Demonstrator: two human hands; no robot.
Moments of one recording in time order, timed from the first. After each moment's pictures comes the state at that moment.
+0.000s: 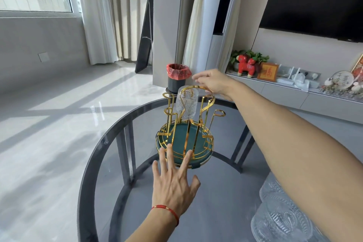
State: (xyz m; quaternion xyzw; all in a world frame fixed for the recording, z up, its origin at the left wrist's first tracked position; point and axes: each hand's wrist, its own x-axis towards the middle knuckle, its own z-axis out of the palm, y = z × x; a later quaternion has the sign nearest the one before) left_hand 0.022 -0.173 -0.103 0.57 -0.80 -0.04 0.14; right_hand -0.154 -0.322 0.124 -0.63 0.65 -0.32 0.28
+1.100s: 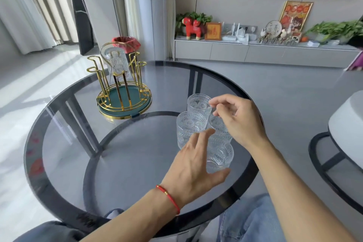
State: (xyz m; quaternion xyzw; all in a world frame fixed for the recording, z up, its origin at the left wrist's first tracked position) left_hand -0.068 0.042 -0.026 0.25 -0.88 -0.28 0.30; right_hand -0.240 0.057 0.030 -0.52 0.69 -0.50 0.08
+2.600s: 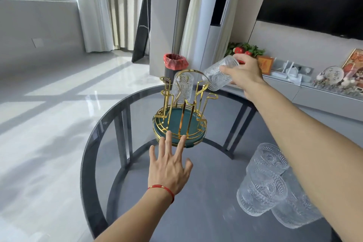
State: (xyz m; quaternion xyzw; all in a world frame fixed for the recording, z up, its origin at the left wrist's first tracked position) left_hand 0.025 -0.150 -0.103 0.56 -0.81 -0.05 0.15; right_hand -0.198 -0.243 0.124 -0.46 0.69 -0.53 0.17
